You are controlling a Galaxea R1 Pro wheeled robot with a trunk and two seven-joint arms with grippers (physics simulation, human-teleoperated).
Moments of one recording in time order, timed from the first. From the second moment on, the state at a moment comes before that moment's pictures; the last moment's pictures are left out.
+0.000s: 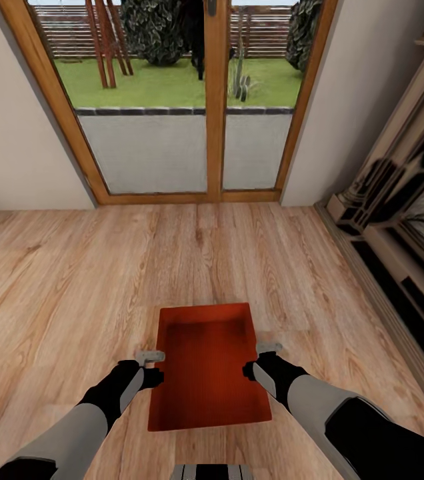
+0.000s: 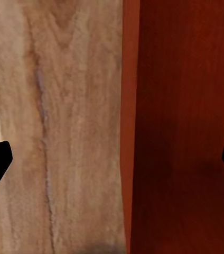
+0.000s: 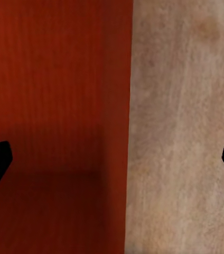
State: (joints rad) left arm -0.72 -0.05 -0.07 -0.43 0.17 0.51 0.14; right arm -0.92 0.16 0.59 -0.08 -0.54 0.35 -0.28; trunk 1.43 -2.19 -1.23
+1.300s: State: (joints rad) left arm -0.72 -0.05 -0.06 -0.47 0.17 0.51 0.15; right arm -0.92 0.15 0.59 -0.15 -0.54 0.35 -0.29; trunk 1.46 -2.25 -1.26
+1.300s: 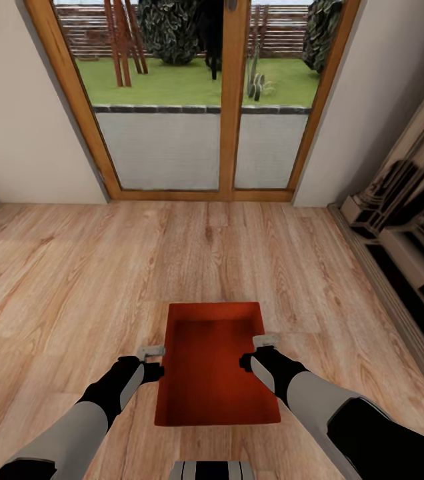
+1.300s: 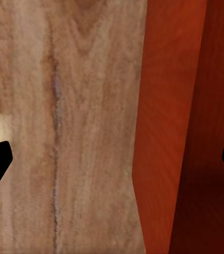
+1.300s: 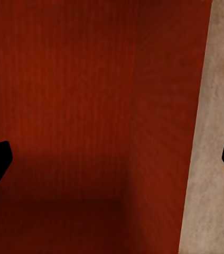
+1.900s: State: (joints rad) left arm -0.72 -0.05 -0.06 -0.47 0.17 0.52 0.15; right arm -0.92 0.13 0.59 -0.15 -0.54 0.35 -0.29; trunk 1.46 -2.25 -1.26
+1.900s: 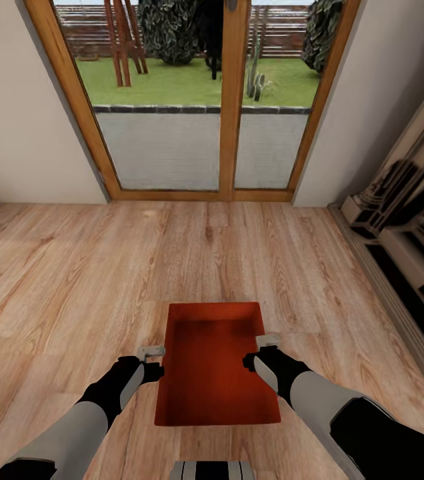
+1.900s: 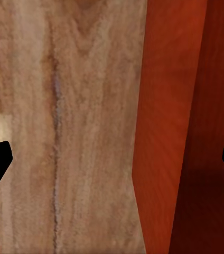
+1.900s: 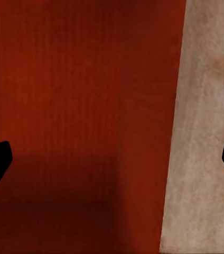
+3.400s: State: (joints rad) left arm -0.72 -0.05 -0.06 -0.47 0.17 0.51 0.15; right arm -0.92 0.11 0.59 -0.14 -0.54 0.35 -0.29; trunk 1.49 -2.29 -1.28
